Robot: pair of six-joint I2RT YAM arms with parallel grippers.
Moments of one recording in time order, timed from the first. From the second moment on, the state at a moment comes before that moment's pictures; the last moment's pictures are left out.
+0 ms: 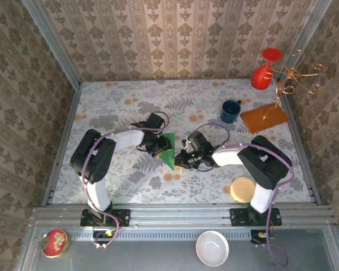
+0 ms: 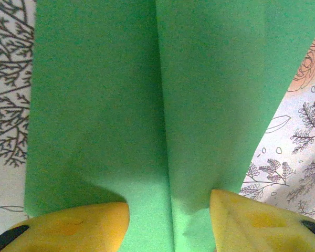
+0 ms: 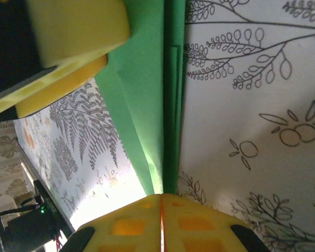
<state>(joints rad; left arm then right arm) -0.63 1.86 1.07 -0.46 0.29 -0.87 0.67 1.78 0.75 0.16 -0.50 0.90</state>
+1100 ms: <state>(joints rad) -0.62 1.85 1.05 -0.44 0.30 -0.87 0.69 1.81 0.80 0.15 -0.48 0.90</state>
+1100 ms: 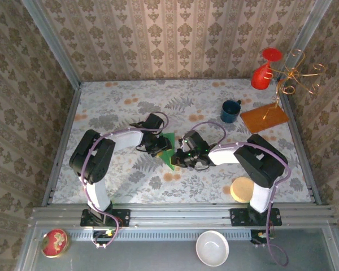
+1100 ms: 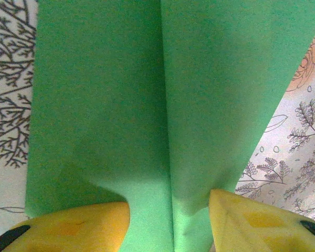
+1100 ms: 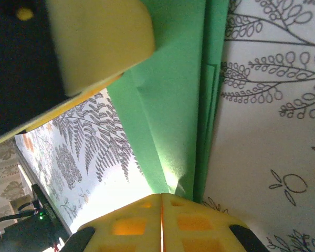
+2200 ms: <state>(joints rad) -0.48 1.56 0.88 -0.30 0.37 -0.82 0.67 1.87 1.04 -0.39 -0.48 0.42</state>
